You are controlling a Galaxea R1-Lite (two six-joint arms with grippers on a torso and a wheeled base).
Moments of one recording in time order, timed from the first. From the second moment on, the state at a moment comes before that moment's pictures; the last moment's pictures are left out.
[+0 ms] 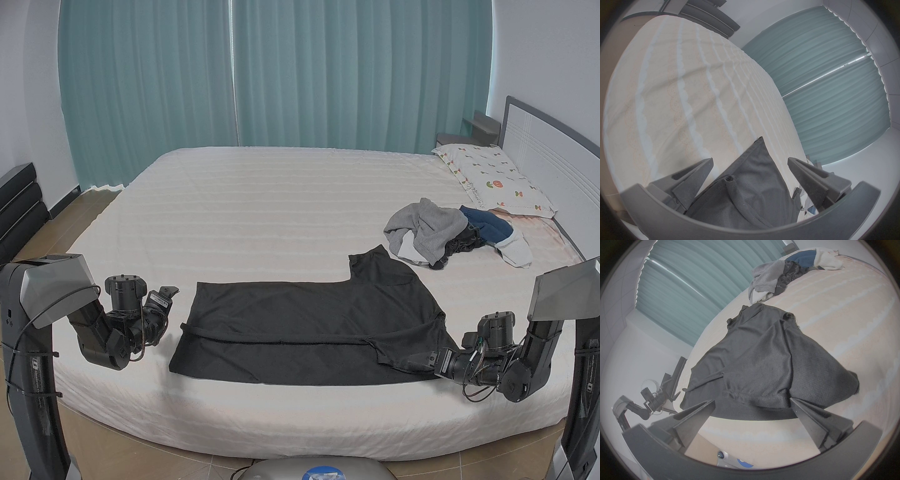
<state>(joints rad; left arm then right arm) -0.02 2.36 -0.82 -1.05 -0.01 -1.12 0.16 2.32 -0.45 -1.20 0.32 0.57</state>
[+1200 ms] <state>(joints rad) -0.02 2.36 -0.82 -1.05 0.00 -1.12 0.08 2.26 -0.49 -0.99 0.27 0.42</state>
